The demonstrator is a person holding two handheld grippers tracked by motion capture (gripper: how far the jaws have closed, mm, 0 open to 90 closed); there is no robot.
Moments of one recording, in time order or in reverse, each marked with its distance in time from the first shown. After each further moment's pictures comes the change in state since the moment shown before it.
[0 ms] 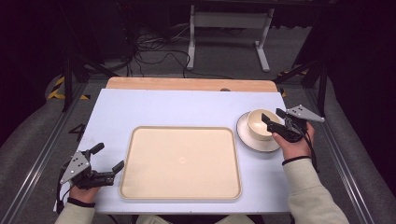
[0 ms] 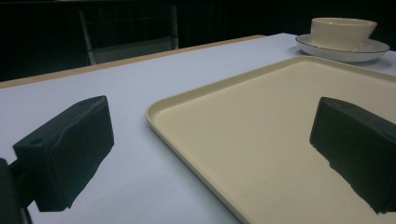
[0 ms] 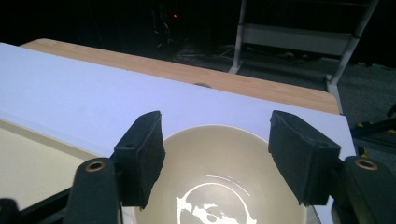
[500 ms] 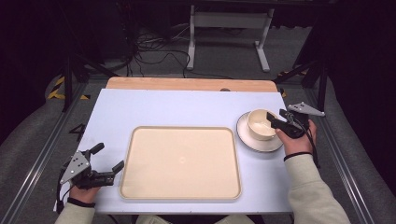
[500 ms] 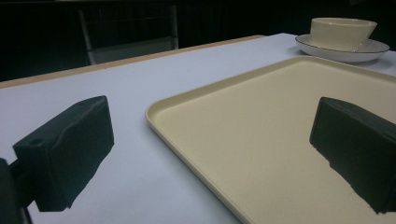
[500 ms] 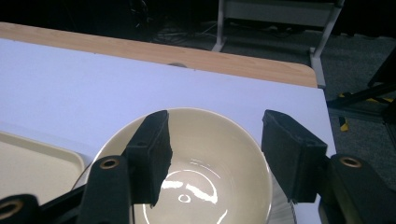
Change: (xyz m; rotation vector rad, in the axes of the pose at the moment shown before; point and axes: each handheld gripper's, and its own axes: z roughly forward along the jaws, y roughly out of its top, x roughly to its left) left arm 0.000 0.000 0.000 0.000 0.000 -0.001; right arm -0.018 0.000 0.011 0.097 -0.071 0.047
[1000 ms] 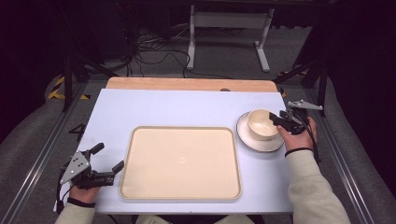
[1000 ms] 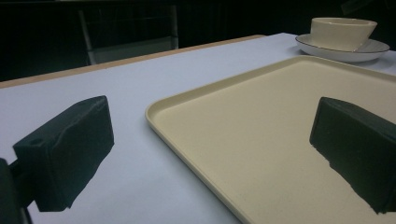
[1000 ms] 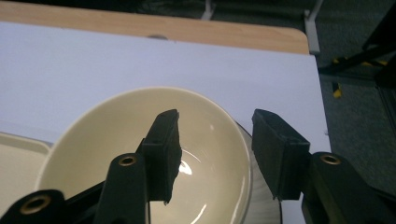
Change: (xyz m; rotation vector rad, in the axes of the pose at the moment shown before) left arm 0.000 0.000 0.000 0.001 0.001 0.000; right arm -0.013 0.002 0.016 0.136 -0.040 0.051
